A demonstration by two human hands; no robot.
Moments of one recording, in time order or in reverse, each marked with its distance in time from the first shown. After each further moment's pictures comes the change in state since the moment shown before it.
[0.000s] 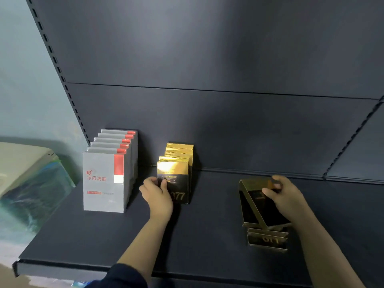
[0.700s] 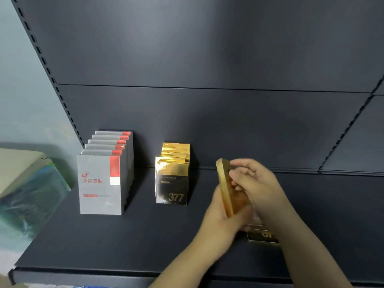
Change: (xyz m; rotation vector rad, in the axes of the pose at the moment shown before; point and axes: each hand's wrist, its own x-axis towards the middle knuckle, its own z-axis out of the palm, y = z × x) left_hand -0.135 0.097 -0.023 -0.571 -1.050 0.074; right_hand -0.068 -0.091 0.019 0.558 -0.170 -0.231
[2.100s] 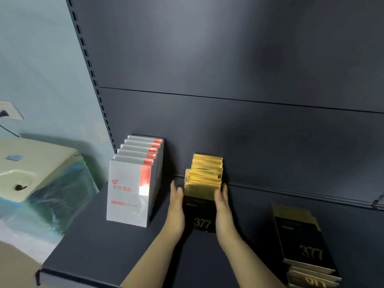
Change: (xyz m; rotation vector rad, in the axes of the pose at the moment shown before) left_hand 0.043 -0.055 -0.176 -0.009 0.531 -0.159; right_hand 0.073 0.118 0.151 0.263 -0.084 0.277
